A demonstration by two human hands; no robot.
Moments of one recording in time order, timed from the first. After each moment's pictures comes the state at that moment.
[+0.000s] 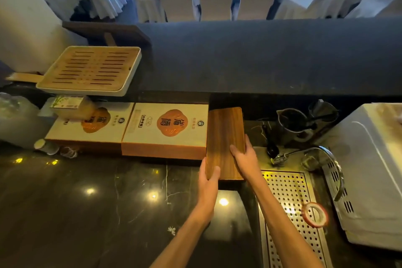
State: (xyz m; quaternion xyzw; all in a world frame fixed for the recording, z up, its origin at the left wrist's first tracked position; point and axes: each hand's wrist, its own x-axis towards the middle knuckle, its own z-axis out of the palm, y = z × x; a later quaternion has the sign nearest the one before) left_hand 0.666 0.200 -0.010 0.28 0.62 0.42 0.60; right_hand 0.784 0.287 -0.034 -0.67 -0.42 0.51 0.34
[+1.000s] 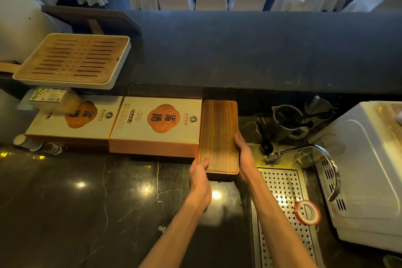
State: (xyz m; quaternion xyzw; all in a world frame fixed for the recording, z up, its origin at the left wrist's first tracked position) left_hand 0.676 0.236 -0.034 0.06 0.60 0.49 0.63; right_hand 0.797 0.299 -0.049 -0.55 -0.25 0.68 0.42
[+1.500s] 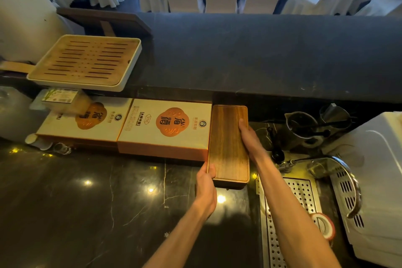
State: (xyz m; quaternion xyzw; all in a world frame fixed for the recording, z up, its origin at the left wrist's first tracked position) left_hand 0.665 0.237 -0.047 0.12 0.60 0.47 0.64; right_hand 0.792 0.370 -0.043 -0.61 -0.35 0.64 0.33
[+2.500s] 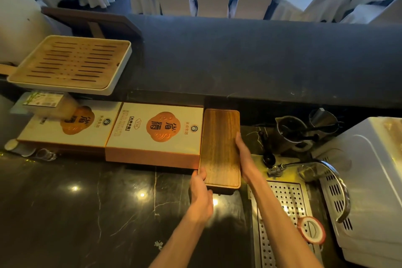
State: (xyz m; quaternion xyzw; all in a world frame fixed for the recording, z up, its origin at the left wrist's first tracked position) left_hand 0.678 0.243 -0.047 -0.01 0.58 0.50 0.64; right_hand 0.799 0.330 -0.047 -0.55 -0.31 0.69 0.36
